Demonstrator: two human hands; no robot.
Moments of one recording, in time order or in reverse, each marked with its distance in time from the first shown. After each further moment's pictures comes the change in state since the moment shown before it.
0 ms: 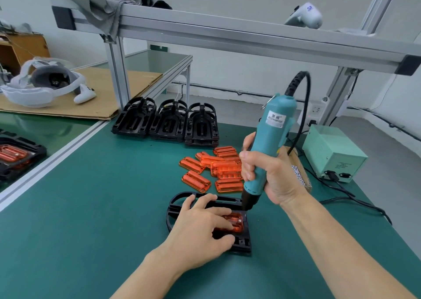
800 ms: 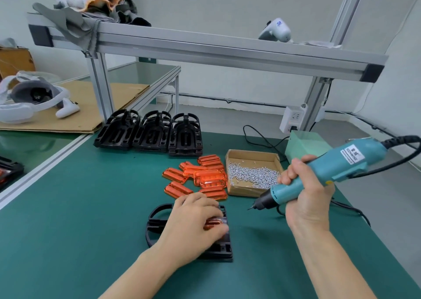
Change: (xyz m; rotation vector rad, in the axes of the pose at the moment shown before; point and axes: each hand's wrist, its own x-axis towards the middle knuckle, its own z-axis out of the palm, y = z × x) left_hand 0.024 0.017 -0.007 0.047 0.141 0.091; right_hand -0.041 -0.006 -0.051 0.280 0.697 -0.298
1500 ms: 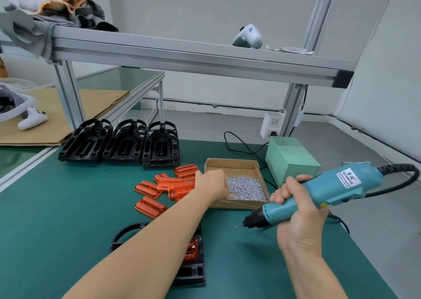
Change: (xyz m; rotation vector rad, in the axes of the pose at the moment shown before) left_hand 0.180 0.024 0.053 0.172 -0.269 -0.226; right_hand 0.010 -0.006 -0.032 0.010 0.112 -0.036
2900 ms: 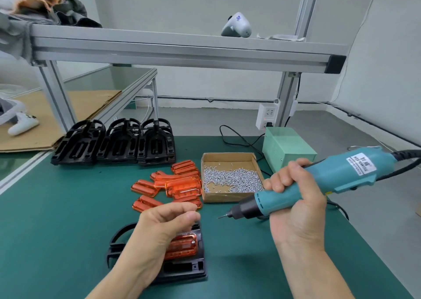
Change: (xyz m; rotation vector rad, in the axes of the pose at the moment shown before) left_hand -0.165 -0.045 -0.012 -1.551 0.170 -0.091; right_hand -0.020 -0.023 0.027 0.184 -0.065 0.091
